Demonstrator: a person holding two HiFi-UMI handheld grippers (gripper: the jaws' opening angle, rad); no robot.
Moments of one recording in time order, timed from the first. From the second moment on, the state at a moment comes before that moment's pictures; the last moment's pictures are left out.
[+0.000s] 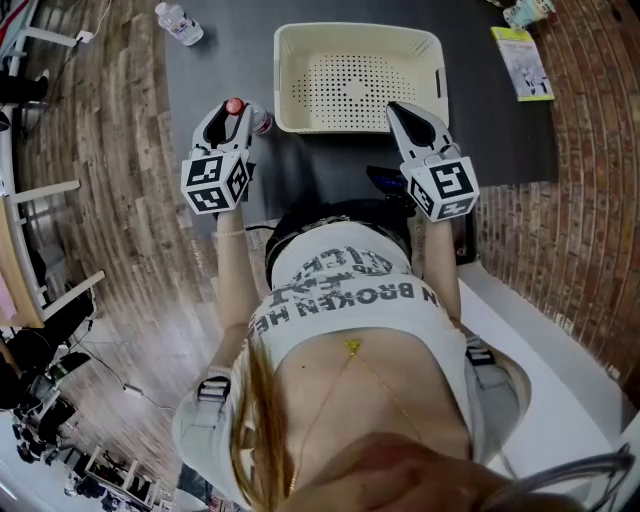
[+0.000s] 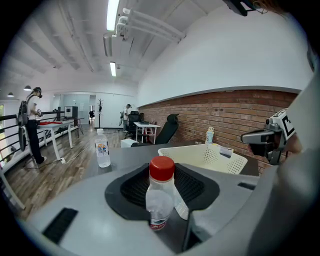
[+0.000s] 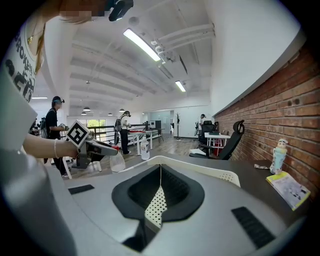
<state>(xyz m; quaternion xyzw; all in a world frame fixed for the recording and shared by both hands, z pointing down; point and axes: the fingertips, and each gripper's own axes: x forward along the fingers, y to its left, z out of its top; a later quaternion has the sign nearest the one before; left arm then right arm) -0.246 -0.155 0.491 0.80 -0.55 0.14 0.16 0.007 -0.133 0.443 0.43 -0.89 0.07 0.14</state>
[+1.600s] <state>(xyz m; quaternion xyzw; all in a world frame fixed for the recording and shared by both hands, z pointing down) -0.104 -0.111 0.426 0.90 -0.41 0.07 0.12 -0.030 -0.114 0.437 0.39 -0.91 0.07 0.11</state>
